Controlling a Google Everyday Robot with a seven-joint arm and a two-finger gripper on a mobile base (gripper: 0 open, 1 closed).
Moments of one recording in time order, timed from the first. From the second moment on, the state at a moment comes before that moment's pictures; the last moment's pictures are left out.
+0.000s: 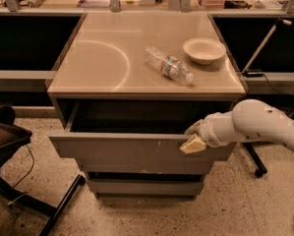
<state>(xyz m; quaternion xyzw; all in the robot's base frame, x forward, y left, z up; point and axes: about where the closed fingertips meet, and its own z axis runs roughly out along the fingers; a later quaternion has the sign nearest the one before) 0.573 -0.159 0.648 -0.52 0.79 0.07 0.33</state>
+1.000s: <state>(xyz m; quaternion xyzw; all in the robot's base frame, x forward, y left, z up) 0.549 -0.160 0.647 -0.51 0.79 0.07 0.34</state>
